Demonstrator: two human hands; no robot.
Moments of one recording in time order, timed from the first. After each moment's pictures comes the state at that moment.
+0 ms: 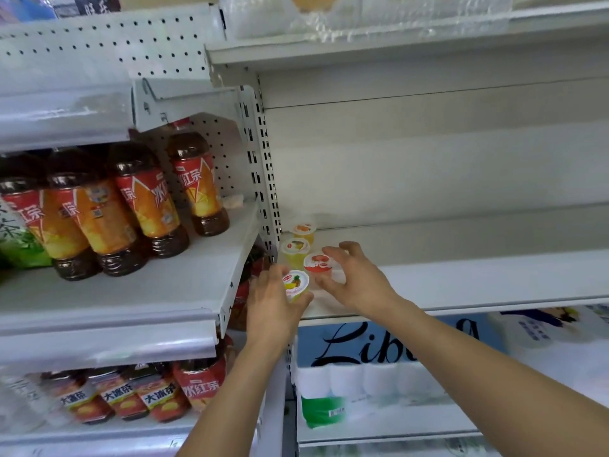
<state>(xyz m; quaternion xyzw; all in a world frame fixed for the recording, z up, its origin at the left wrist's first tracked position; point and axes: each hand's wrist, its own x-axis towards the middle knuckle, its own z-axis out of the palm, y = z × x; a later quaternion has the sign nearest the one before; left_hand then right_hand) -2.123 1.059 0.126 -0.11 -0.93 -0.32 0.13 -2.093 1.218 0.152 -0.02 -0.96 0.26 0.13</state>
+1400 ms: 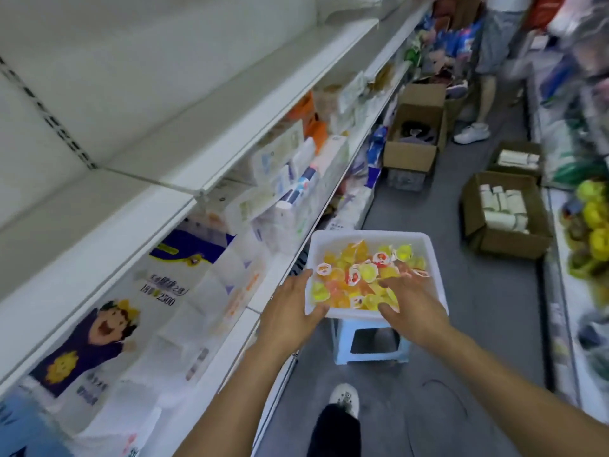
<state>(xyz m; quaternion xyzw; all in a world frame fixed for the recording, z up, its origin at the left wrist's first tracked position) -1.770 1.732 -0.016 -0.67 -0.69 -0.17 -0.22 -1.542 1.773 -0.031 -0.62 -0.76 0.20 0.05</state>
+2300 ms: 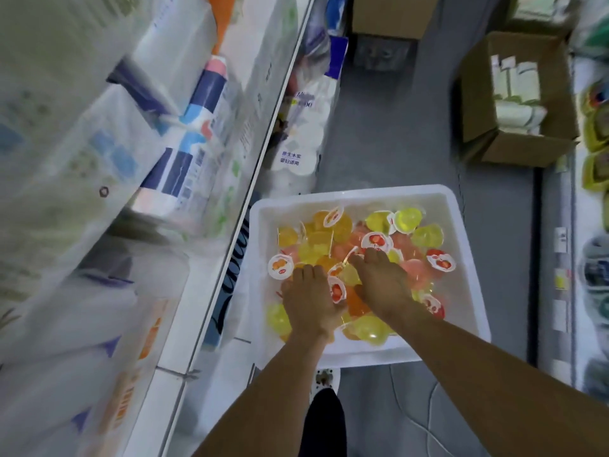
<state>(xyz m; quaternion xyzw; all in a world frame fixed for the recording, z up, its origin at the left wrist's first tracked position) -1.705 2.004 -0.303 -0.68 -0.71 0.04 -0.18 -1.571 2.033 -0.291 -0.64 -0.73 0.20 -0.17</state>
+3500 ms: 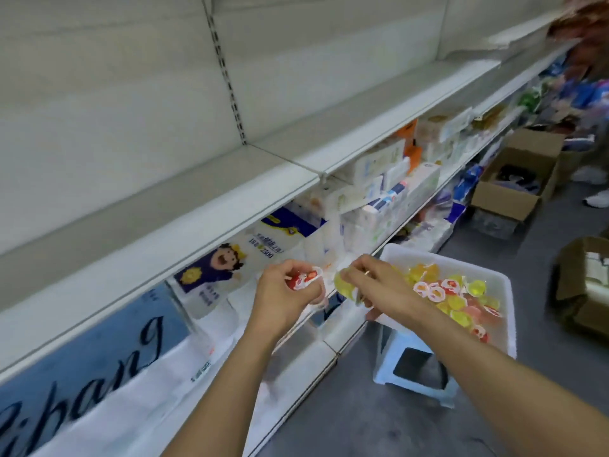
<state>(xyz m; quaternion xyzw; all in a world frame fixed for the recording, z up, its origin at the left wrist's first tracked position) -1.839 1.589 0.058 -0.39 -0.75 -0.47 -0.26 -1.677 1.689 0.067 -0.42 -0.70 0.55 0.16</state>
